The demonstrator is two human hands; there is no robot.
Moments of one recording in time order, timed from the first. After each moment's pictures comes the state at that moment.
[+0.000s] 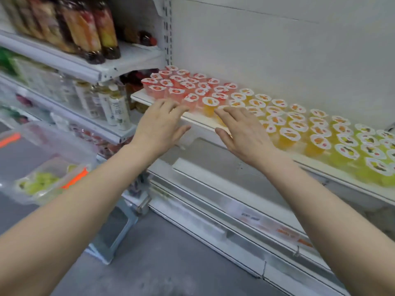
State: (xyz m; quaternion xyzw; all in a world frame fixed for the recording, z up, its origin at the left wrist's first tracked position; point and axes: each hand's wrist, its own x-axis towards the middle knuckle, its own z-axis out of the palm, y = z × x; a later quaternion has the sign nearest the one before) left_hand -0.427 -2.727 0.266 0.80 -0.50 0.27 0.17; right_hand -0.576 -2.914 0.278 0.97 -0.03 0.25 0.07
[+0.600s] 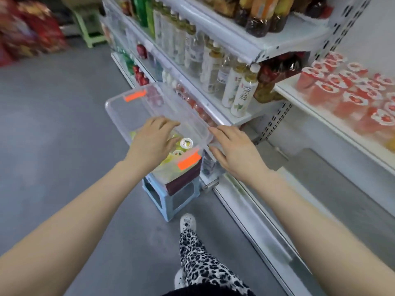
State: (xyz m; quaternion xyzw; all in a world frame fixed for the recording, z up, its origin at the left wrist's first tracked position) left_hand -0.267 -2.416 0.147 0.95 -0.25 0.14 0.16; right_hand -0.323 -2.656 0.163 0.97 0.18 0.15 -0.08
